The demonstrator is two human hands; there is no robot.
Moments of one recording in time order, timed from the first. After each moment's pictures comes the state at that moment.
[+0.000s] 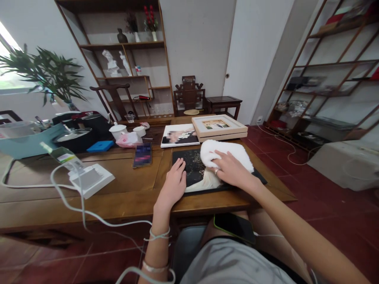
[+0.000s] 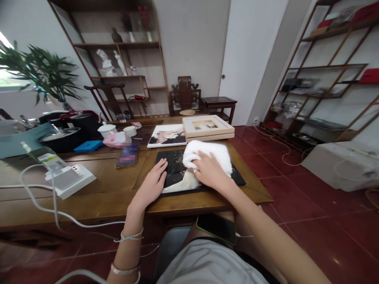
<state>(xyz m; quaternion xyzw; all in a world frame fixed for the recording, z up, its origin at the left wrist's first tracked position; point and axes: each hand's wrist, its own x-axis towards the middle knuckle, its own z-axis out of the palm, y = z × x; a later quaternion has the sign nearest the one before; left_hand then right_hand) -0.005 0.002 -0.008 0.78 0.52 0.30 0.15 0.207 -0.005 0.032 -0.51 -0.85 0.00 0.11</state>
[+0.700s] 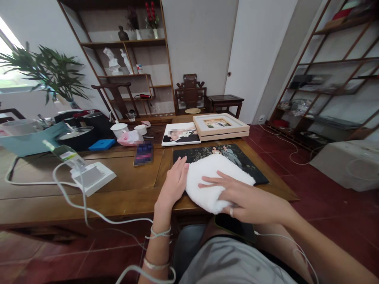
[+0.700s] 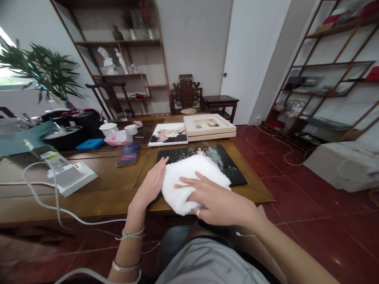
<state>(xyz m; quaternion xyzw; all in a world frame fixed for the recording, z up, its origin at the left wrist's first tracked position) -0.003 -0.009 0.002 0.75 0.52 0.35 0.22 0.216 -0.071 0.052 -0.33 -0.92 0.18 0.07</state>
